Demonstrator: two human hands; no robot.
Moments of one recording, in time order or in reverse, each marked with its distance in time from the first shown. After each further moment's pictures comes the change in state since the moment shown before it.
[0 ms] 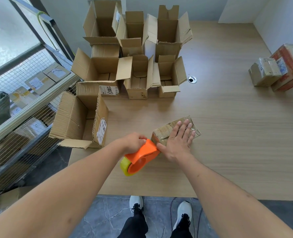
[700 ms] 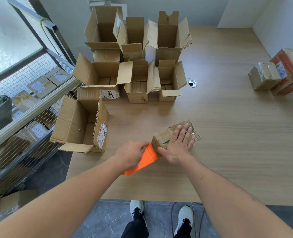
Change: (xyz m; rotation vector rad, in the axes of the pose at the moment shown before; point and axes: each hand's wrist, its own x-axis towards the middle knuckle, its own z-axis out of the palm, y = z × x) left_hand -0.027 -0.003 0.018 0.189 0.244 0.157; right_hand 0.005 0.002 -0.004 0.036 -0.079 0.009
